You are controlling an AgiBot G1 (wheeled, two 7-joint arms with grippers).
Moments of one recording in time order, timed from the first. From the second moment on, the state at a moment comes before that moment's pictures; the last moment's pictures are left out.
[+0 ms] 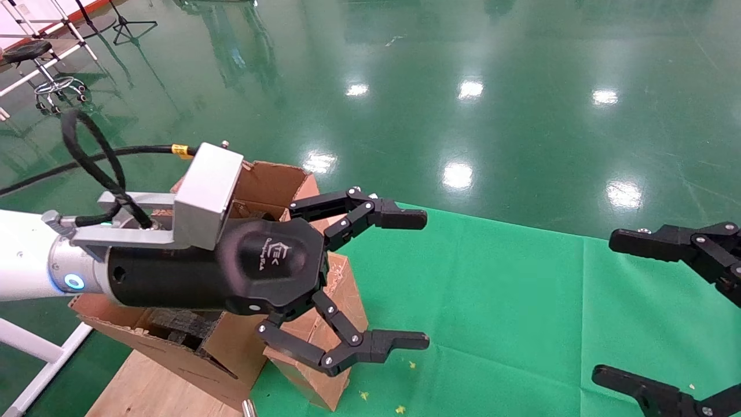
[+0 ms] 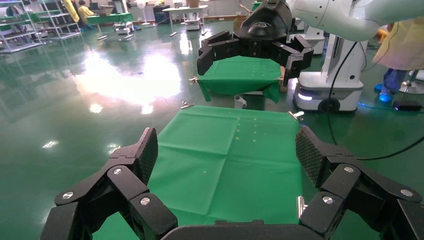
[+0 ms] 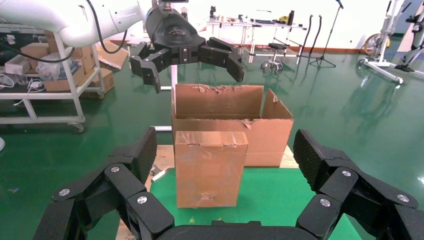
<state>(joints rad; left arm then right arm) -1.08 0.61 0.28 -1.29 0.74 1.50 -0.19 1.08 -0.60 -0.31 1.27 -0.71 -1.48 0.17</state>
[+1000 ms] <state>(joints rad) -1.28 0.54 0.43 -1.34 1.16 1.44 -0.42 1.08 -0.60 -0.31 1.27 -0.71 -1.48 0.17</state>
